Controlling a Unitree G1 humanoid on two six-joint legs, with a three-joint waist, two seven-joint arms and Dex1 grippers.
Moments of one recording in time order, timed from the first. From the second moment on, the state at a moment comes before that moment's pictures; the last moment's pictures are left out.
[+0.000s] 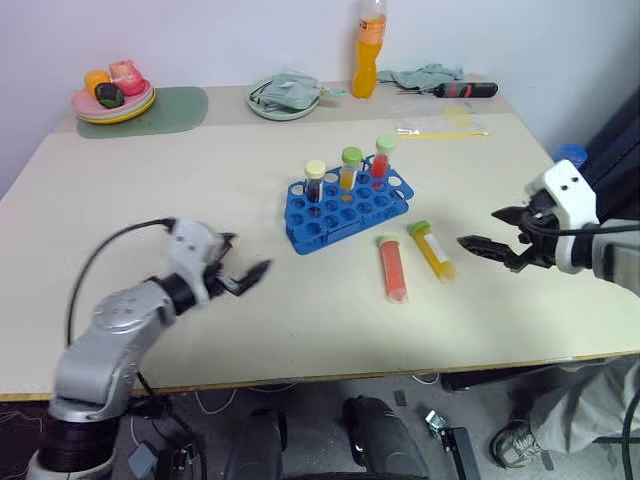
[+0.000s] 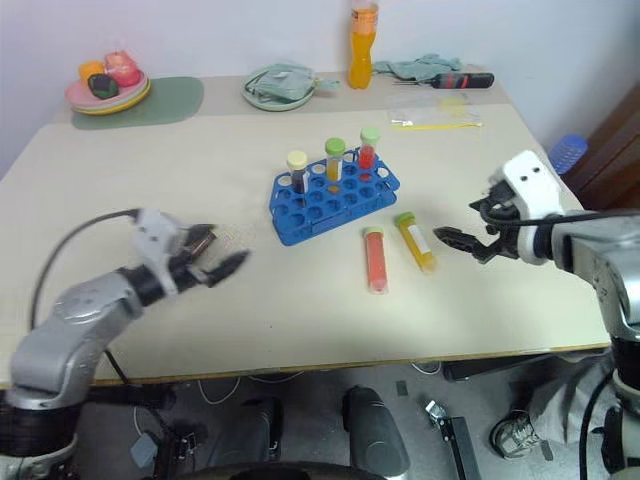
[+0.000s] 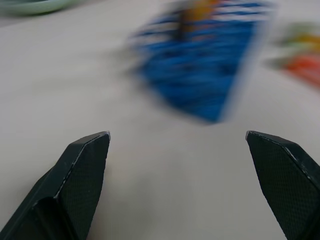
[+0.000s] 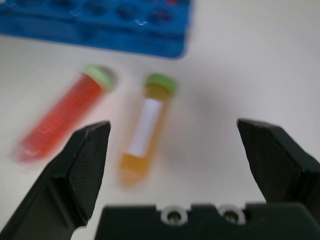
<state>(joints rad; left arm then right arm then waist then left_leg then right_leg) -0.12 0.57 0.05 -0.48 -0.42 0.62 -0.58 -0.48 -1.00 -0.16 -0.37 0.51 1.23 0.71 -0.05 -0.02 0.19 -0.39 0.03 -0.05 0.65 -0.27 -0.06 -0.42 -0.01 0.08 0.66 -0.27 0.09</state>
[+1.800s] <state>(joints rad) -0.09 0.52 -0.11 -0.43 -0.30 0.42 -0.68 -1.01 -0.51 0.15 0.48 1.74 1.55 -1.06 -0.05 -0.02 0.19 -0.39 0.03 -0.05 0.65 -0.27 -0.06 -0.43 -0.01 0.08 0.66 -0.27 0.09</state>
